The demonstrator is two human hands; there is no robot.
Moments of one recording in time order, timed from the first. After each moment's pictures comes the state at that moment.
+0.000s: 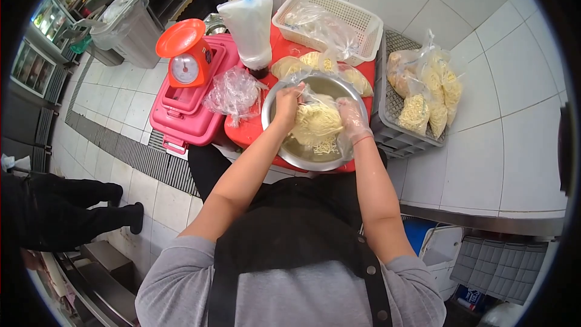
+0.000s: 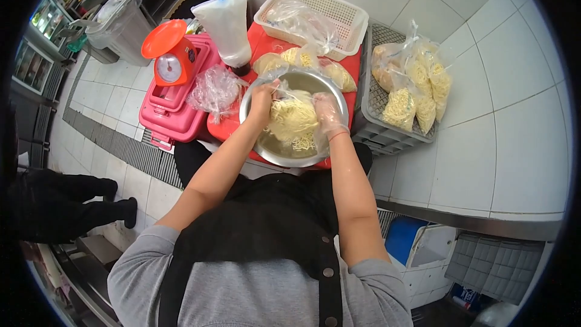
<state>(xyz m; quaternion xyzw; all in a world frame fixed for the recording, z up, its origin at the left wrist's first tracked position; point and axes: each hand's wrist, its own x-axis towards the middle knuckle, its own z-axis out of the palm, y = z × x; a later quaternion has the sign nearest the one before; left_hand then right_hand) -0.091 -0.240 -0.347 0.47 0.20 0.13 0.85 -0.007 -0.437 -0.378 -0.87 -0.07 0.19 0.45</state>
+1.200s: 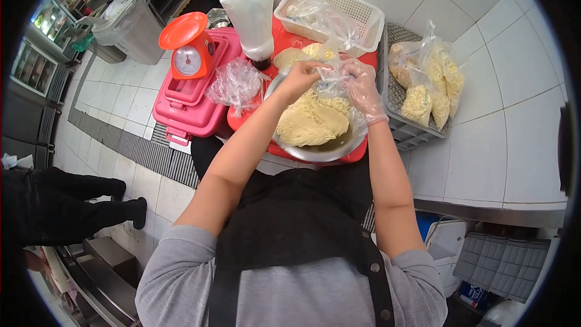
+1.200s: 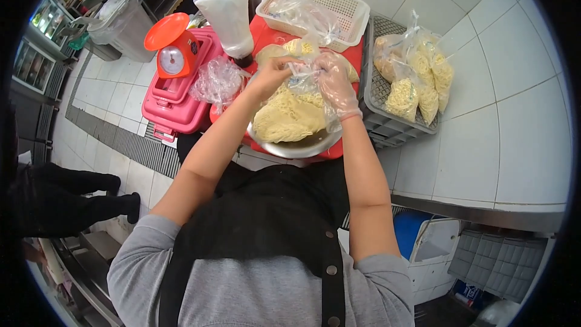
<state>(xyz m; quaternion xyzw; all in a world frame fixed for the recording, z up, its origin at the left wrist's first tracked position) -0.077 -0.227 -0.284 0.67 -0.03 0.02 0.74 -0.022 -0.427 -0.254 -0.75 -0.40 -0.09 0.52</state>
